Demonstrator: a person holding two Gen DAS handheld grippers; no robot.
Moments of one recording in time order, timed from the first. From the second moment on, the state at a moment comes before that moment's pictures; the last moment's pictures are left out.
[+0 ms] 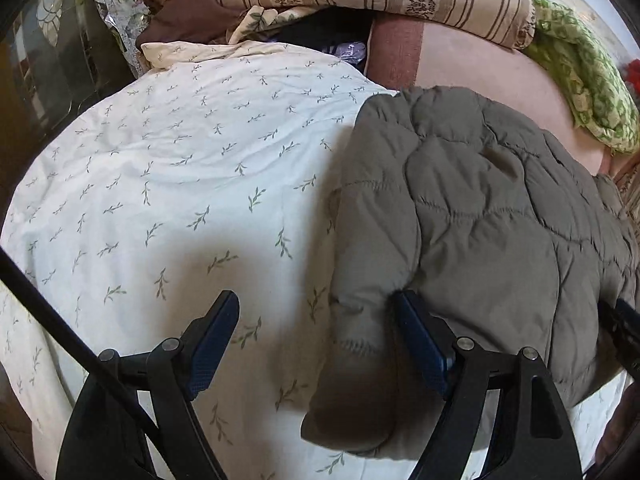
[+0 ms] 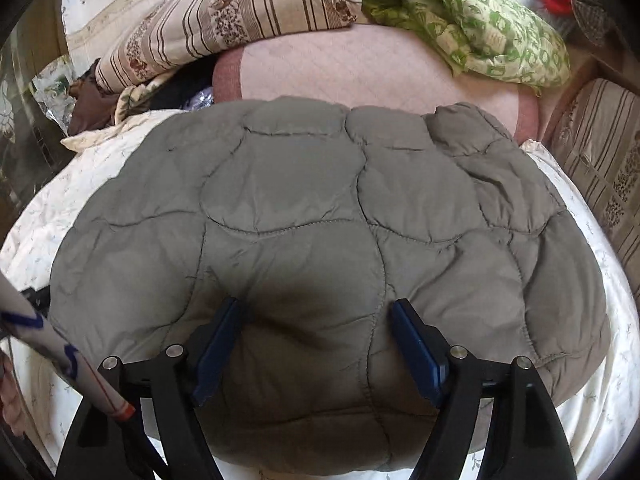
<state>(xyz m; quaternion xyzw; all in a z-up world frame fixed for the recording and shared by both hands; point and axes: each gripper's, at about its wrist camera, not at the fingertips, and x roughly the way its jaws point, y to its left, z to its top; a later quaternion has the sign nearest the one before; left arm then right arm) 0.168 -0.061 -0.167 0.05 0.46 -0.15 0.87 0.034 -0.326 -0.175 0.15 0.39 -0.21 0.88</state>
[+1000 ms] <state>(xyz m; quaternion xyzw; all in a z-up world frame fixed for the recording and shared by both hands) 0.052 -0.050 -0.058 0.08 0.29 -0.06 0.95 0.079 -0.318 -0.145 0.14 0.39 -0.18 0.89</state>
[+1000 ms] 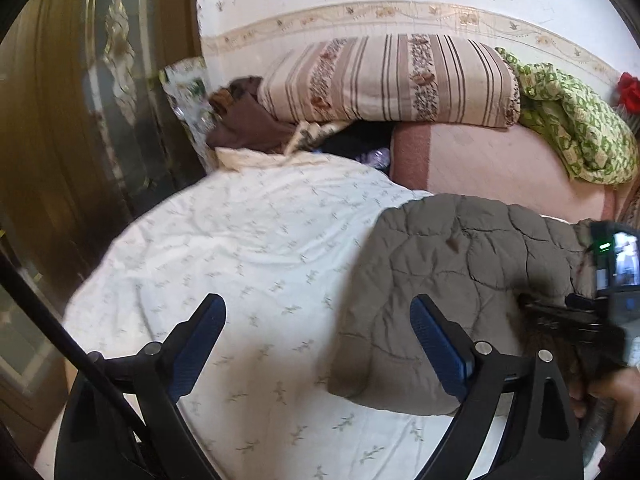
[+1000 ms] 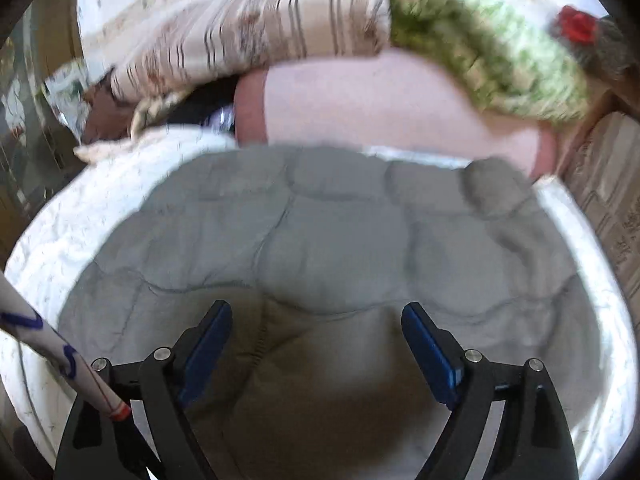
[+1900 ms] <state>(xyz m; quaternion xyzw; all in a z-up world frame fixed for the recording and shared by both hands) -0.012 -0.066 -0.061 0.09 0.36 -0.15 0.92 -0.105 -0.322 -0.154 0.19 0.40 -0.28 0.85</state>
